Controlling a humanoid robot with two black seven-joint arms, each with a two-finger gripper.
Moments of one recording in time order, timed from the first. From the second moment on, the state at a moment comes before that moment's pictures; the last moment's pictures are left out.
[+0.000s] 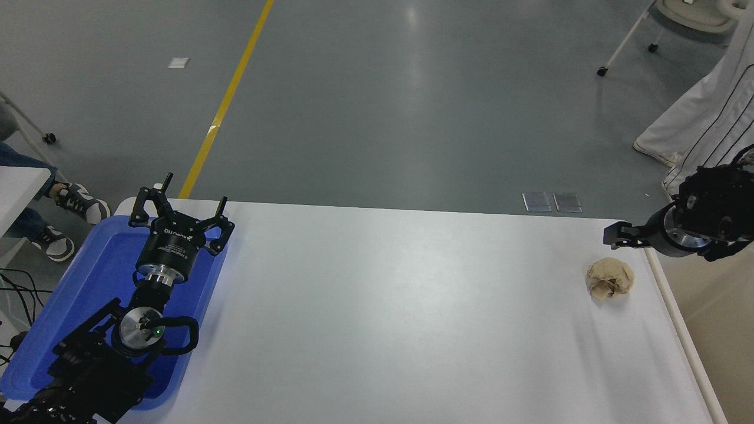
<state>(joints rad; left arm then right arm) -0.52 0.21 -0.97 -0.54 -0.09 -0.62 -0.36 1.33 -0.38 -1.13 0.67 -0.30 0.30 -0.07</state>
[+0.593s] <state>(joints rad) -0.52 0.21 -0.97 -0.54 -0.09 -0.62 -0.36 1.10 -0.26 -1.08 0.42 -0.28 0.13 -0.08</state>
